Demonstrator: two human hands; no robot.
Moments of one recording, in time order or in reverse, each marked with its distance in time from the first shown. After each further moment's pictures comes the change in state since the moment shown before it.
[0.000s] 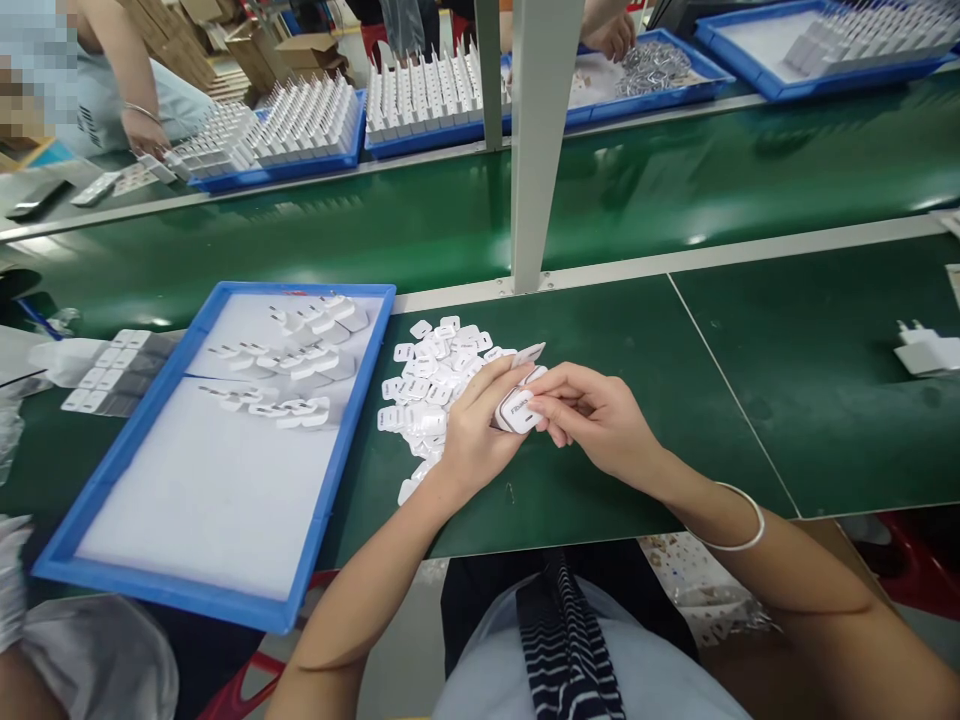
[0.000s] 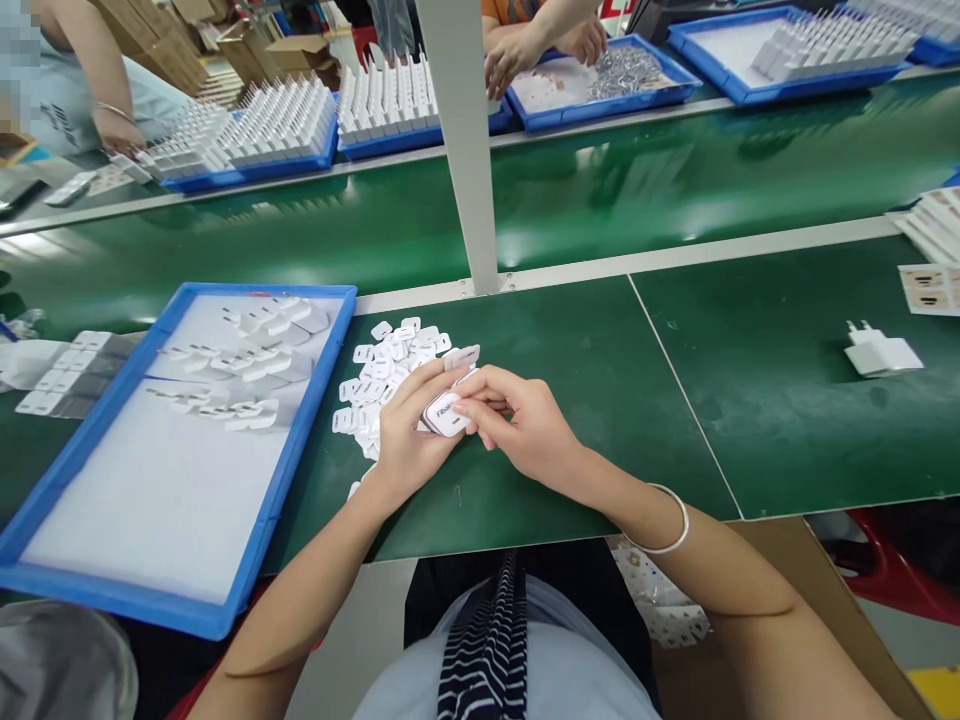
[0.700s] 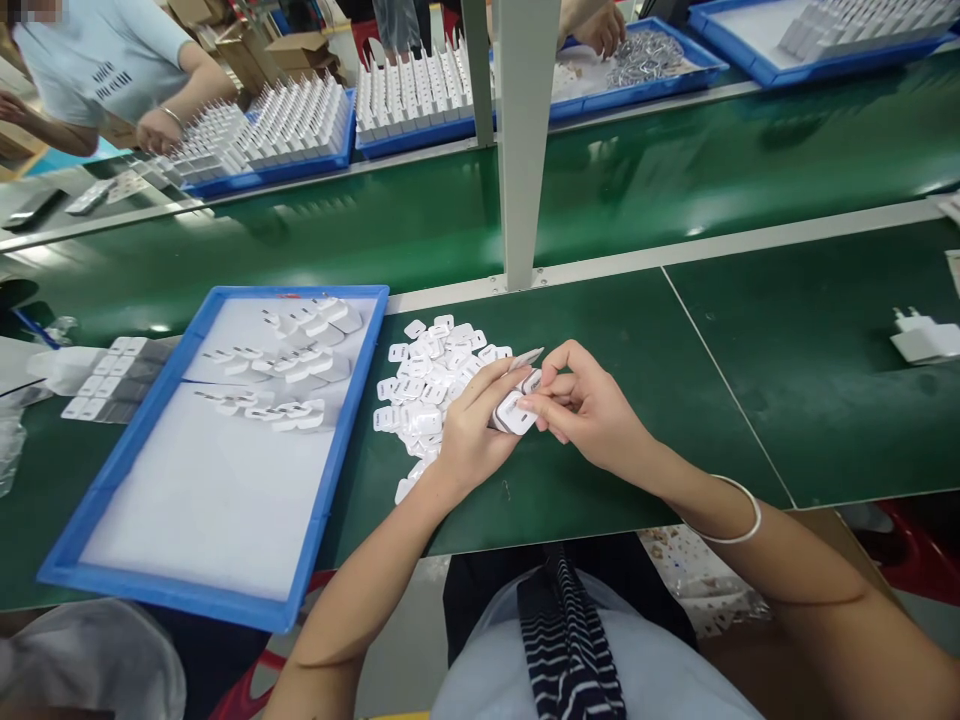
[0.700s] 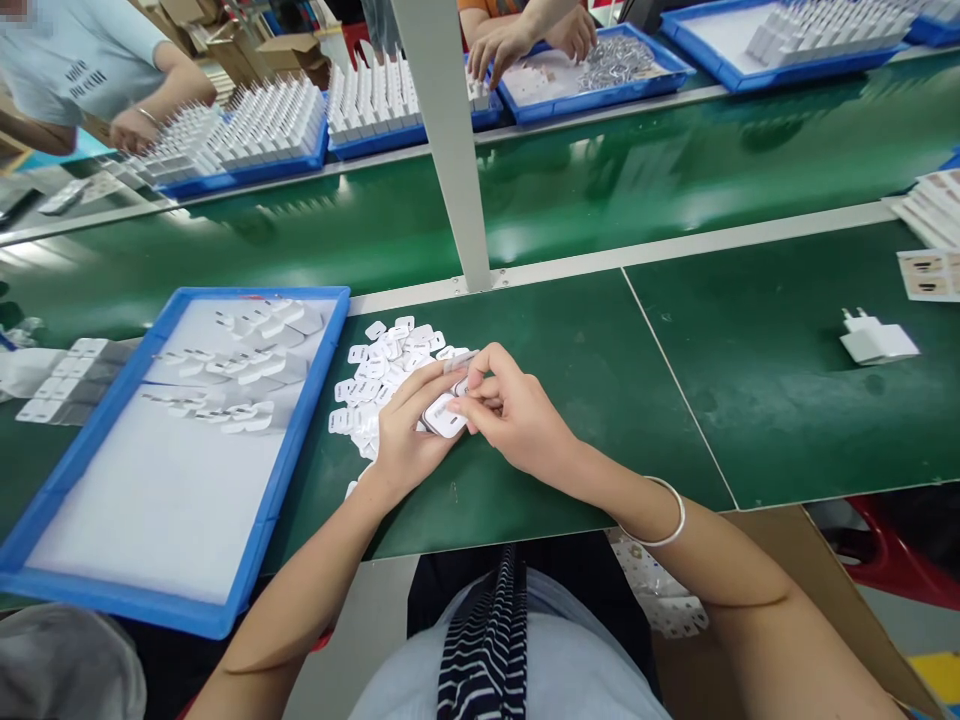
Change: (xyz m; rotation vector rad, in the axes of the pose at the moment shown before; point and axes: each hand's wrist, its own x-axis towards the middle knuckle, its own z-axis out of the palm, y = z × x) left_hand -0.001 -0.002 0.003 -0.026 -0.053 0.040; right_hand 0.000 -0.002 -0.003 -0.010 -0.010 0.112
